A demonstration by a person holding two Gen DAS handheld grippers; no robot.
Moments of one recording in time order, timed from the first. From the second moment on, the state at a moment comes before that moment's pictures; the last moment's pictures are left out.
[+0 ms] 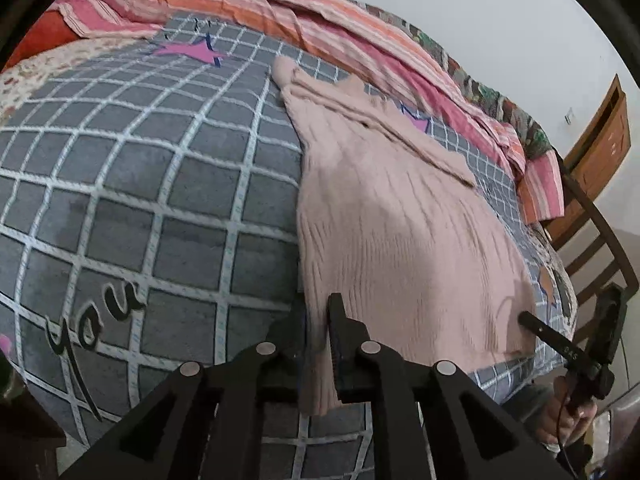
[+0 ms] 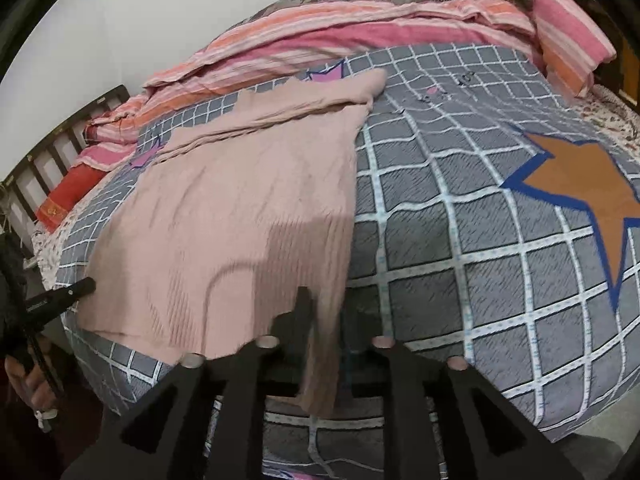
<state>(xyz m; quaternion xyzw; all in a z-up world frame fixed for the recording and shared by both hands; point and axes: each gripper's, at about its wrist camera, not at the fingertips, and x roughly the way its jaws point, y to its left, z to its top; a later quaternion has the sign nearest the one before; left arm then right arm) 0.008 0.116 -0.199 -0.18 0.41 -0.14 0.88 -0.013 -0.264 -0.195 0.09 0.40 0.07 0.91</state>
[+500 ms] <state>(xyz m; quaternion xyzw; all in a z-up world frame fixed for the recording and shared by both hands) -0.004 0.109 -0.193 -0.22 0.42 -0.15 0.87 -0.027 -0.249 -0.200 0.12 0.41 0.12 0.89</state>
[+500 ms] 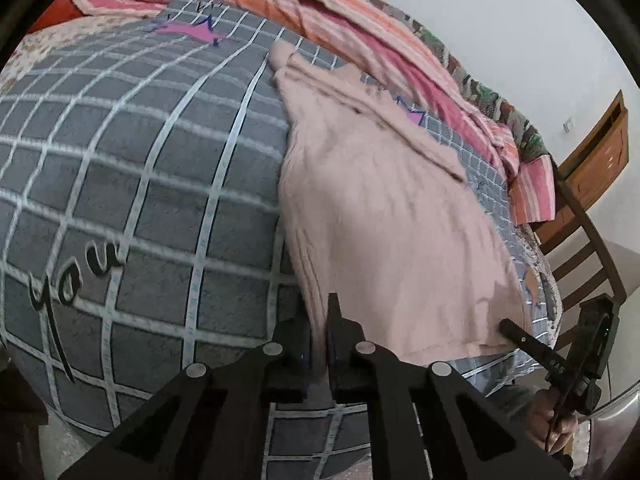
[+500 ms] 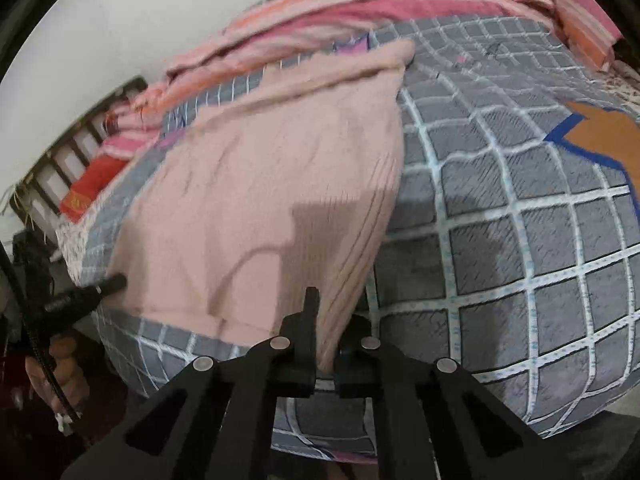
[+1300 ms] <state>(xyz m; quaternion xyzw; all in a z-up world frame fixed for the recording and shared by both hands) 0.104 0.125 -0.065 -0.27 0.31 -0.11 0.91 0.050 -0.286 -0.075 0.26 0.25 0.14 0.92</state>
